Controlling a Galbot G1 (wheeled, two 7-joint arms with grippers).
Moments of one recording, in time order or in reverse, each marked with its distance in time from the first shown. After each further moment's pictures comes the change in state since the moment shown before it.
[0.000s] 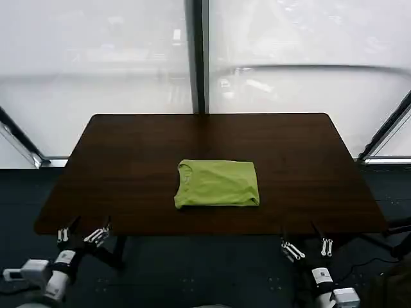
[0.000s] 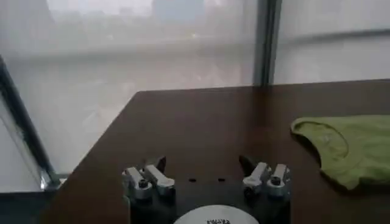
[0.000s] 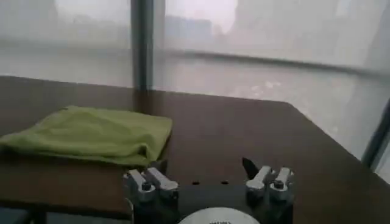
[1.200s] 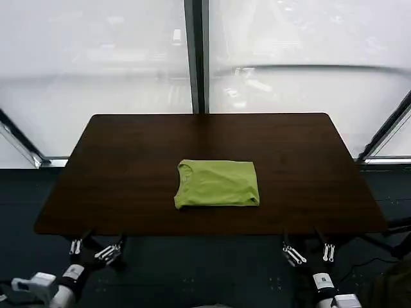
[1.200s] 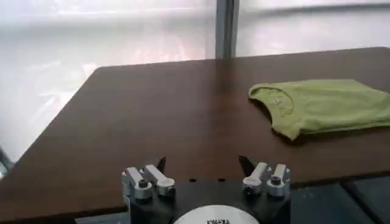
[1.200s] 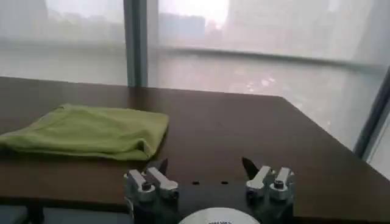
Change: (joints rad) left arm 0.112 0.048 0.010 -0.012 0.023 -0.038 0.104; right arm -0.033 0.018 -0.006 0.004 -0.004 0.024 0.018
